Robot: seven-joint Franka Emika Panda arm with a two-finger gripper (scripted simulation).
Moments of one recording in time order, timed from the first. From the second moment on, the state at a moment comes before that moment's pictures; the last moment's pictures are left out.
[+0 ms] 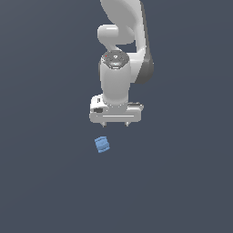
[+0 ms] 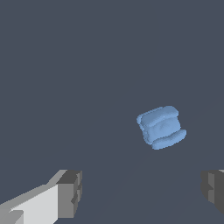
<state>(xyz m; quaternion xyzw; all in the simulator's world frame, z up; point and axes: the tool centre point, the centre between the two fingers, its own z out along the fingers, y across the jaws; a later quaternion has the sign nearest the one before) 0.009 -0.005 0.179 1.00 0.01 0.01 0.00</state>
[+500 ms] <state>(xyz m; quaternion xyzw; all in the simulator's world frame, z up) 0.013 -0.009 0.191 1.00 0.01 0.02 0.00</state>
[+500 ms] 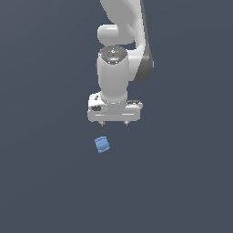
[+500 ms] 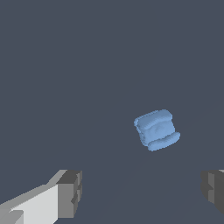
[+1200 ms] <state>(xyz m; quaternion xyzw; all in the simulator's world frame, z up) 0.018 -0.018 0.180 1.00 0.04 0.02 0.00</state>
